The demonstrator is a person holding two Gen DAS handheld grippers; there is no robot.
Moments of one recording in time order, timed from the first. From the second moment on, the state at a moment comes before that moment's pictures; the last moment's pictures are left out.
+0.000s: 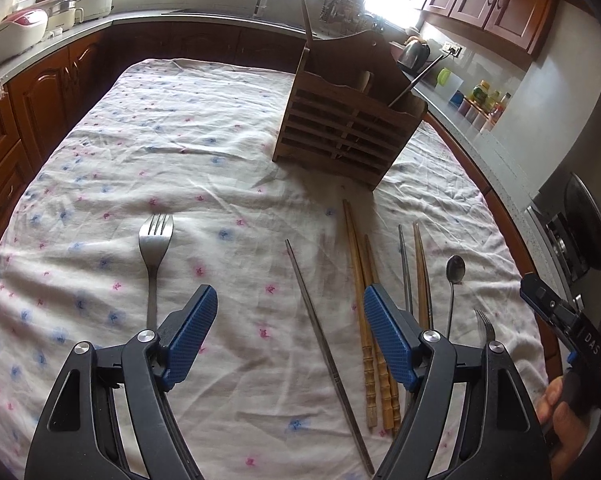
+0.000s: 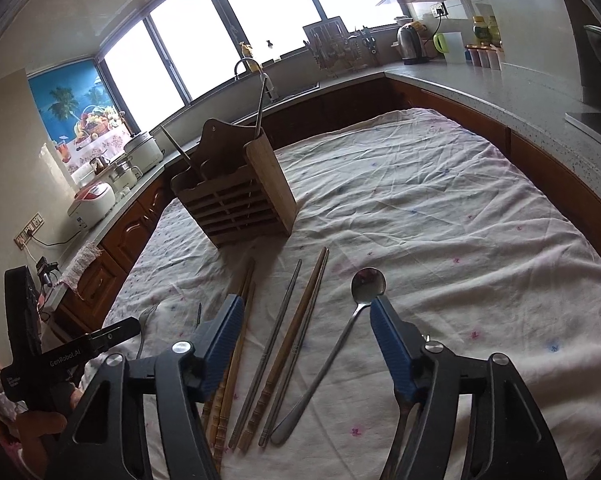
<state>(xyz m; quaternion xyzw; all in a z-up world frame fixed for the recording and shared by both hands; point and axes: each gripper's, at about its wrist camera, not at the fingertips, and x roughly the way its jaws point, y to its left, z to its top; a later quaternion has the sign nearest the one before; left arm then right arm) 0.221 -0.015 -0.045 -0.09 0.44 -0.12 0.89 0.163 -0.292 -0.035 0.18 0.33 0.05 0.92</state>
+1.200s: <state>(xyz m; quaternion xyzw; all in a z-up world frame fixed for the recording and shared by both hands) 0.279 -0.078 -0.094 0.05 0.50 -0.13 0.85 0.317 -0.253 -0.106 0.12 0.47 0.05 0.87</state>
